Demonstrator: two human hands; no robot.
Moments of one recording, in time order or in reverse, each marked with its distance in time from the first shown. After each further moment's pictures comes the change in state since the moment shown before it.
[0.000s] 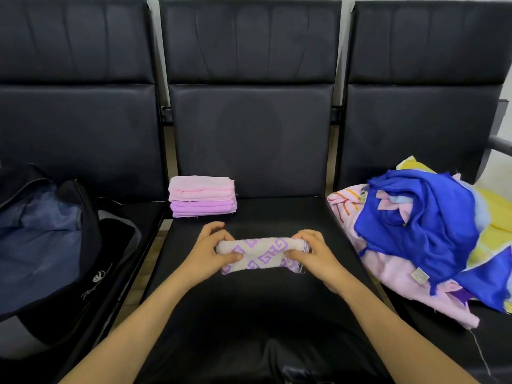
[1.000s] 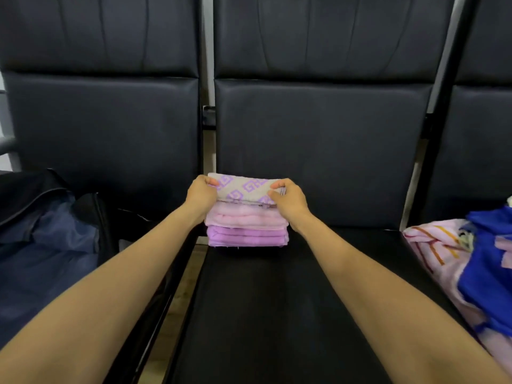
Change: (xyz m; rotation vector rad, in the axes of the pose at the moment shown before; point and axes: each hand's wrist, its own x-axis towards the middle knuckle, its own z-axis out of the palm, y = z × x) left_hand 0.210 -0.076 -0.141 -0.168 0.500 -0.261; right_hand 0.250 -0.105 0.131 -0.048 0.166 -0.106
